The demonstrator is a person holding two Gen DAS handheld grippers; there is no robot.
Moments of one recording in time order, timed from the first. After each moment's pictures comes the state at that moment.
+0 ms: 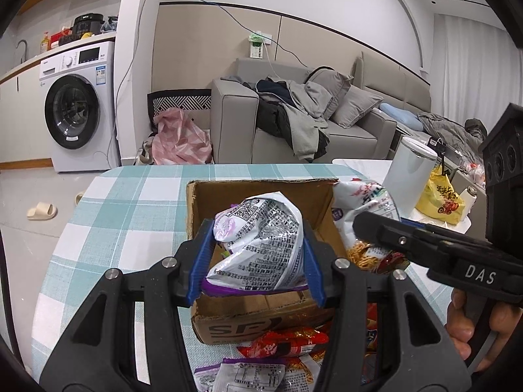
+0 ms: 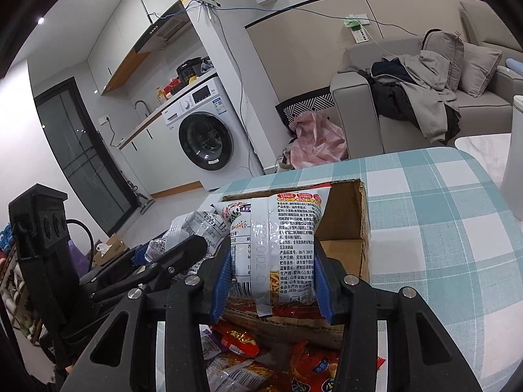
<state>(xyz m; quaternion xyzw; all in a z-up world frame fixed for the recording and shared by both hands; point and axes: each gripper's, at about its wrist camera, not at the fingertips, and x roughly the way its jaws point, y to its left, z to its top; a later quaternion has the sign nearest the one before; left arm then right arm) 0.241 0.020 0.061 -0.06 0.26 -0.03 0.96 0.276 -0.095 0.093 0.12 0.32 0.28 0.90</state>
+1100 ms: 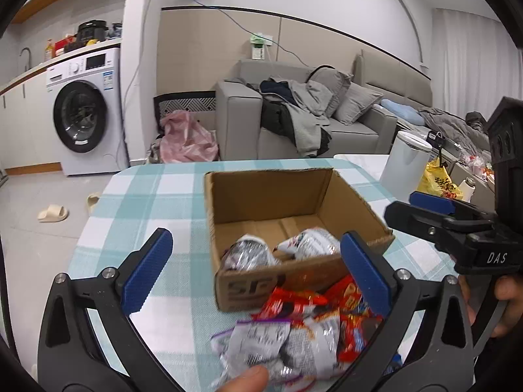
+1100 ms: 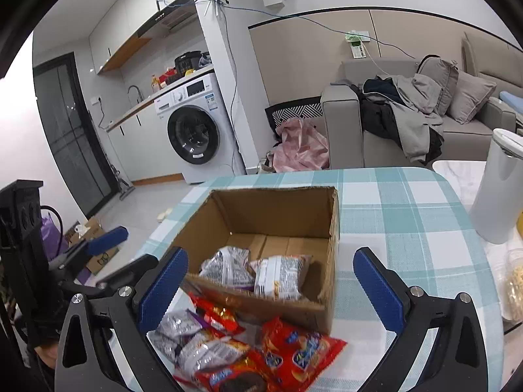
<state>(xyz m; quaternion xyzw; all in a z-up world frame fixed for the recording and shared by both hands) 0.189 0.037 0.070 -0.05 0.26 -0.02 0.96 0.239 -0.109 0.113 0.05 0.30 0.25 0.92</state>
